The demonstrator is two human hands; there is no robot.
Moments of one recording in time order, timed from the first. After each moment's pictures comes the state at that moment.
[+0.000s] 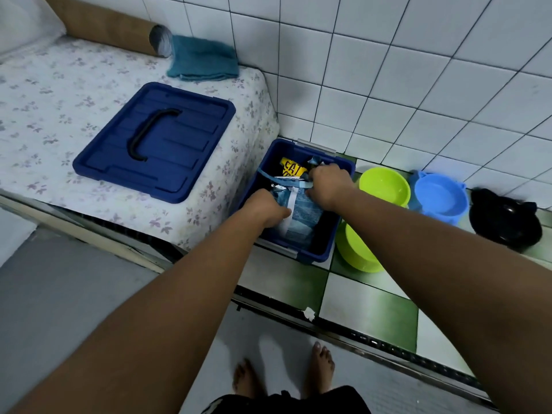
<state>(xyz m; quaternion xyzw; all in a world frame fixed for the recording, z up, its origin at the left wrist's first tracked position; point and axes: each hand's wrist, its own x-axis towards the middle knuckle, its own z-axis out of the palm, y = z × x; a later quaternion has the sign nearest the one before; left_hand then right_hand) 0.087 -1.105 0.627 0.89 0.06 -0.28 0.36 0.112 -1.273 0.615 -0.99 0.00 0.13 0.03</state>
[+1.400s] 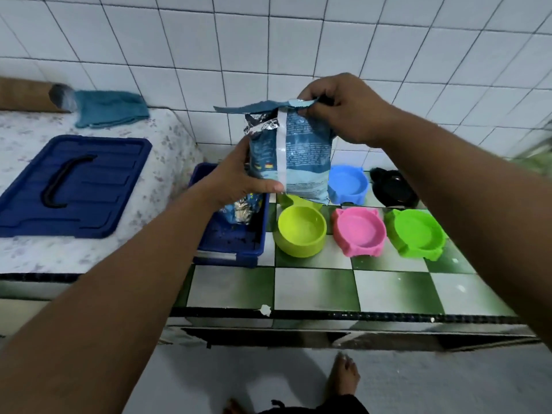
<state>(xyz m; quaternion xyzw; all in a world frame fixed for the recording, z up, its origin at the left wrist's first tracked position) 0.085 -1.166 0.692 0.69 -0.33 -0.25 0.60 -0.007 -1.380 0.818 -0.93 -0.02 -0.12 0.36</state>
